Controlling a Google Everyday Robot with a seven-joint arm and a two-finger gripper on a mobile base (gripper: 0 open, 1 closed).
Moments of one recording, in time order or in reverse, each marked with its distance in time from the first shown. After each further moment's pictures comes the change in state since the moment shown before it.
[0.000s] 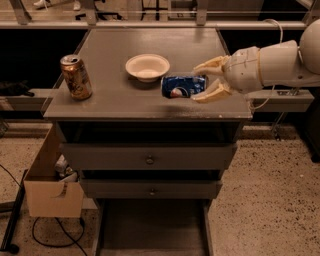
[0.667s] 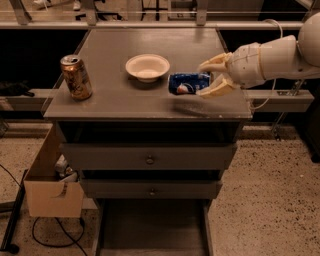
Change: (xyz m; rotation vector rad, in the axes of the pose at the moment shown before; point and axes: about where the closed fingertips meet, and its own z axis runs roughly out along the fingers) arm 0.030 -0.020 0.003 -0.011 0.048 0.029
